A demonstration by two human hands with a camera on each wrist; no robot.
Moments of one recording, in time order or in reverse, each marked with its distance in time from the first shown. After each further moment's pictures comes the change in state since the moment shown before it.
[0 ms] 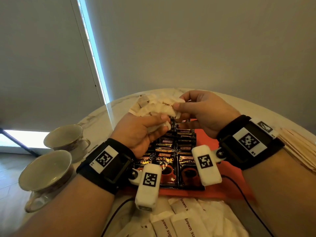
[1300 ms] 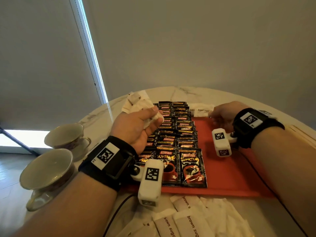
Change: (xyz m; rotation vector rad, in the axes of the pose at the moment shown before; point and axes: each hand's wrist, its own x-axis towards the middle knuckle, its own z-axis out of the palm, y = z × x) left_hand 0.015 -0.003 -0.010 -0.098 0.224 0.018; right_hand 0.067 0.060 -0.105 -0.258 0.427 0.425
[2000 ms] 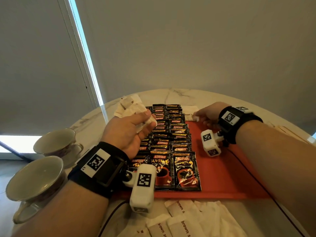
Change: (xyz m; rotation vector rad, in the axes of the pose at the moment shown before) left_hand 0.003 0.000 -0.002 0.004 -0.002 0.005; right_hand -0.010 -0.018 0.015 -0.172 0.000 0.014
